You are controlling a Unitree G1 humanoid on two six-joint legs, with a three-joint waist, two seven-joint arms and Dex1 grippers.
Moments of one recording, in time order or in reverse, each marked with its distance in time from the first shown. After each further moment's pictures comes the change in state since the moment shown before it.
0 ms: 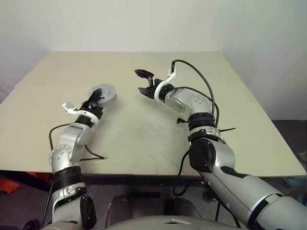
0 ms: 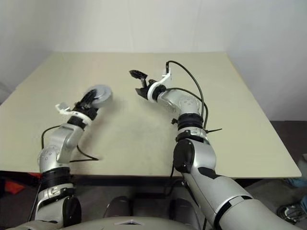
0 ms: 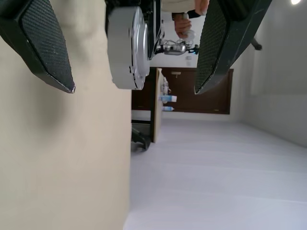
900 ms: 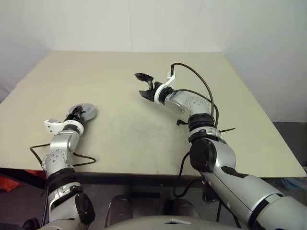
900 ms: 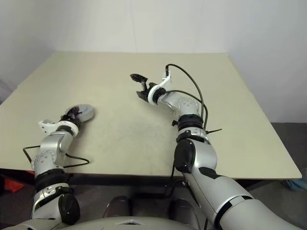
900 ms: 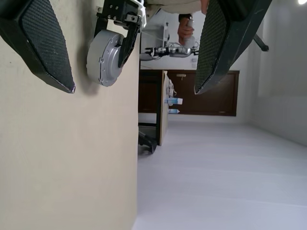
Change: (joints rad) left arm -0.041 0.008 0.142 0.145 0.222 -0.129 0.137; right arm 0.000 -0.007 0.002 0.039 -0.036 -0.015 0.034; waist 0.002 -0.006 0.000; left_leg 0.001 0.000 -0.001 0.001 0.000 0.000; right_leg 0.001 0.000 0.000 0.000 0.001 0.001
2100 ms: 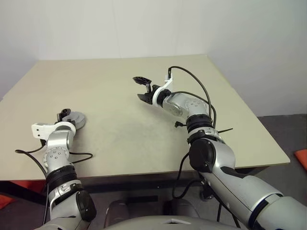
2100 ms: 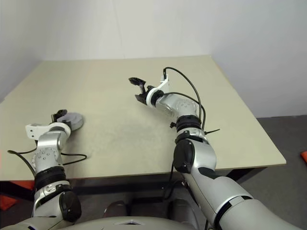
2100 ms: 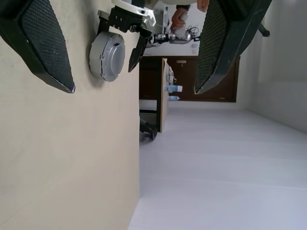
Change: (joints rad) left arm -0.013 -0.008 0.022 -0.026 0.214 -0.174 0.179; right arm -0.001 0.007 -0.001 0.043 -0.013 -0.004 -0.002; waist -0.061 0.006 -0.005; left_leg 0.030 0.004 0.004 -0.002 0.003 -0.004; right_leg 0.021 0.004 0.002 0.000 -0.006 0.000
